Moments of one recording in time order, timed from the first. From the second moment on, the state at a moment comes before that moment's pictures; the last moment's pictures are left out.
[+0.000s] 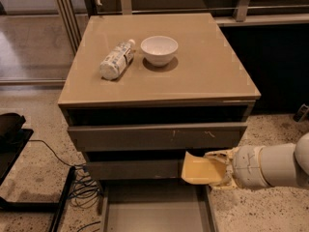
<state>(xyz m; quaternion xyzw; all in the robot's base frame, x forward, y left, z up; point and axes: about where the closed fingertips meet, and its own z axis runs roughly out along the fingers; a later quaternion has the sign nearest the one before) 0.408 -0.167 0.712 -0.74 0.57 0.03 0.35</state>
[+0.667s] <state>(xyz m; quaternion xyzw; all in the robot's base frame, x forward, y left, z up) 0.423 -0.170 0.731 -0.75 0.56 0.02 0.33</state>
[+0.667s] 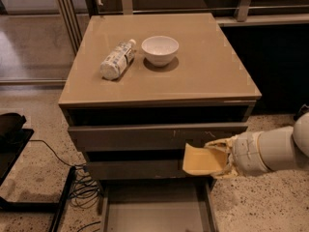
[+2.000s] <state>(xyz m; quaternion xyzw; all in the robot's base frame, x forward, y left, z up) 0.502 -0.167 0.797 -0.81 0.48 0.14 0.31</state>
